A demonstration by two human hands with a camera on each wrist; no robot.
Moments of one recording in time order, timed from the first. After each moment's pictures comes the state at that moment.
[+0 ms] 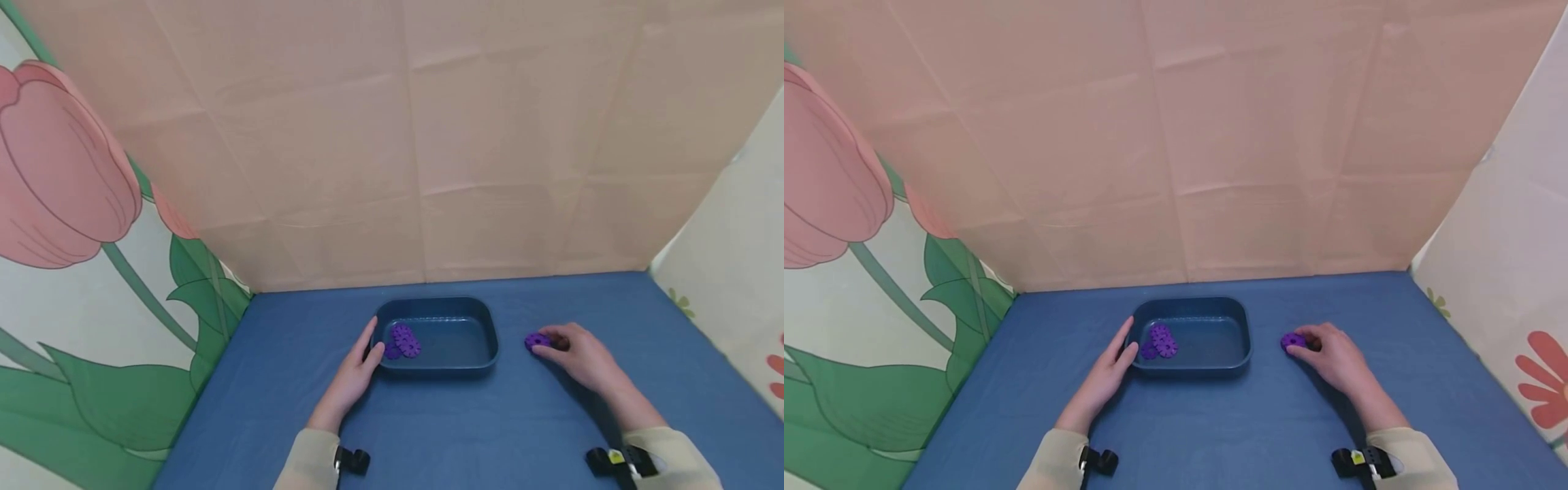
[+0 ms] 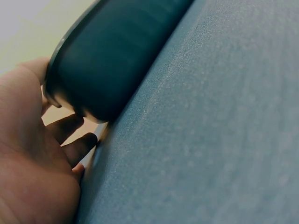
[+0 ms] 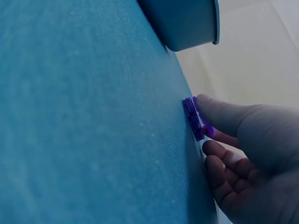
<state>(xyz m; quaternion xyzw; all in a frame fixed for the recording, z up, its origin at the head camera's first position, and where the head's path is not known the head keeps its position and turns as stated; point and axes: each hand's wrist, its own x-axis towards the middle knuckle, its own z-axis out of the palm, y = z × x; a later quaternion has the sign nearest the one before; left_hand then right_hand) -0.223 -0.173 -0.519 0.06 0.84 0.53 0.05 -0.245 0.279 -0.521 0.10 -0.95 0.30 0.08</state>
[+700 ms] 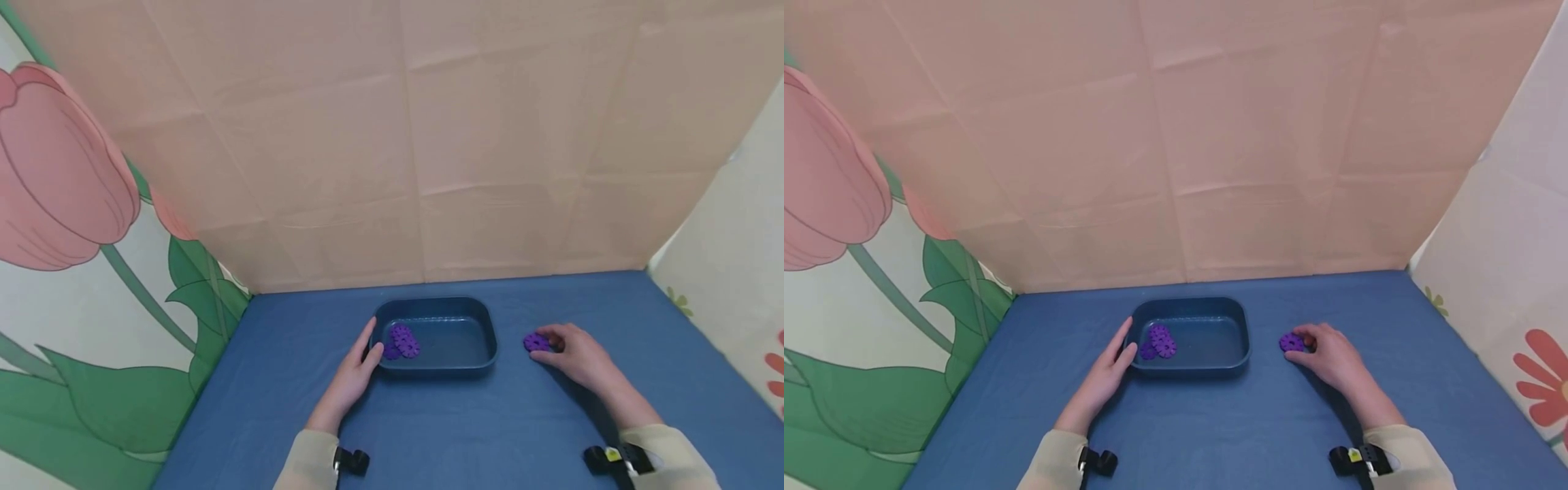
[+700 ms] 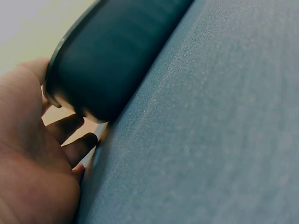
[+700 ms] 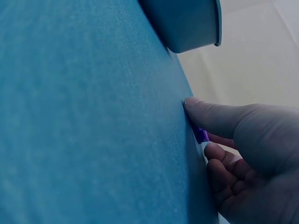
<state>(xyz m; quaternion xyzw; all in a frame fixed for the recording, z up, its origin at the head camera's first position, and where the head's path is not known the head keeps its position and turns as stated) -0.223 -0.173 -0.525 0.06 0.85 0.53 0.03 -0.249 0.275 -0.527 0.08 -0.95 0.28 0.06</state>
